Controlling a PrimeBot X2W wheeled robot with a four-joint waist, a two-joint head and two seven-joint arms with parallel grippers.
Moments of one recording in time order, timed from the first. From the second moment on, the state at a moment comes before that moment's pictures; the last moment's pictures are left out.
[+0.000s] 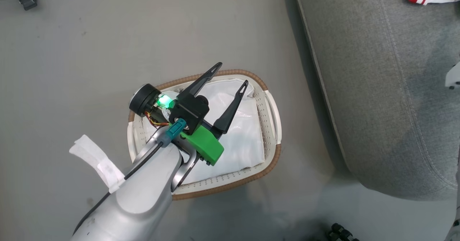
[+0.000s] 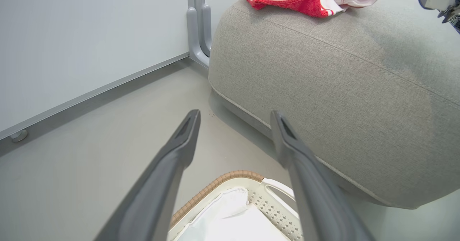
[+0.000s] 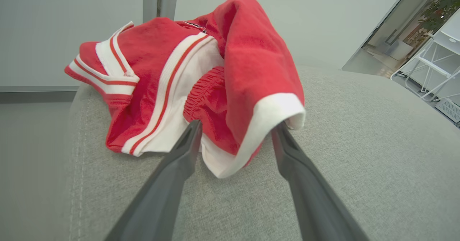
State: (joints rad) left arm -0.66 0.15 -0.73 0.44 -0.30 -0.13 -0.26; right arm -0.74 -0.21 -0.43 0.55 -0.13 0.13 -0.26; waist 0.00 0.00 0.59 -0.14
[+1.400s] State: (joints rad) left arm -0.16 0.06 -0.19 0.29 -0.30 -0.10 -0.26; right arm -0.44 -0.05 -0.04 0.41 -0.01 0.13 -0.26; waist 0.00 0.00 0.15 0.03
